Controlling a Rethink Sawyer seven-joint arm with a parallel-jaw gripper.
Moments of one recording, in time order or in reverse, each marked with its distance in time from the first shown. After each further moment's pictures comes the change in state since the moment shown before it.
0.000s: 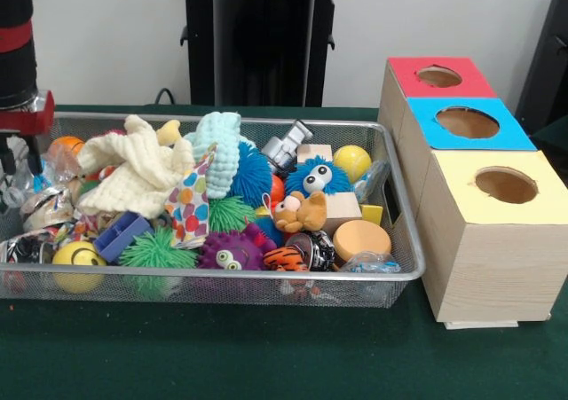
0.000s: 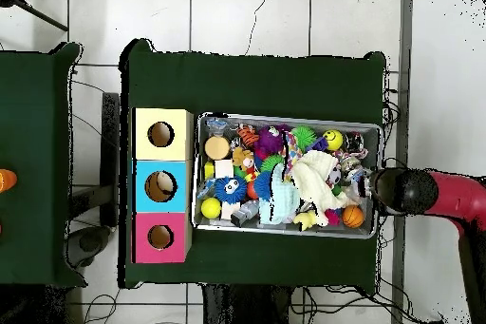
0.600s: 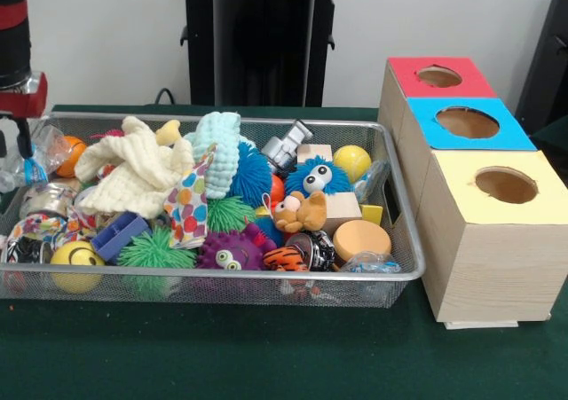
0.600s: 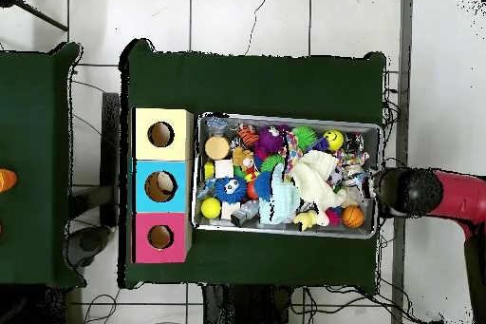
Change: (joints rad) arm 0.032 -0.059 -0.039 0.016 0.026 0.017 0.000
